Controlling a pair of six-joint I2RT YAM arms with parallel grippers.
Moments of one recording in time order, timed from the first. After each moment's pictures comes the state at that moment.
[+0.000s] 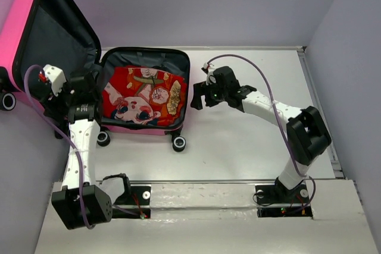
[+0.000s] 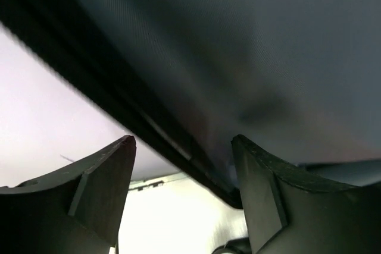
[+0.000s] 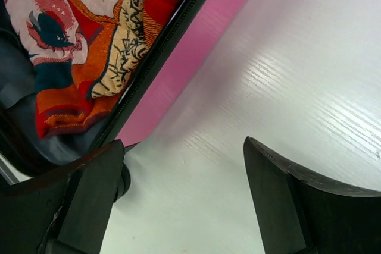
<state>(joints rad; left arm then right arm) 0.16 1.06 1.00 -0.37 -1.19 -0.28 0.62 1.69 1.24 -0.19 -0.25 0.29</state>
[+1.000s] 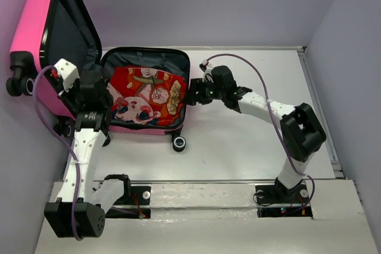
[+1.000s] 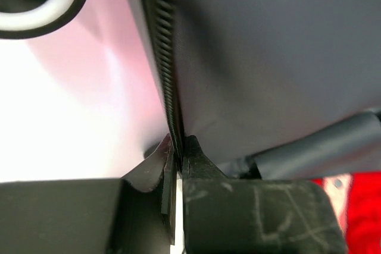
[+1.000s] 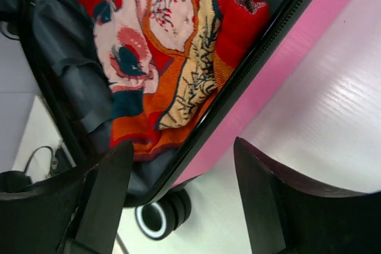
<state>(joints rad) 0.00 0.99 0.97 -0.17 -1.19 -0.14 0.62 1.76 1.23 0.04 -0.41 0.52</state>
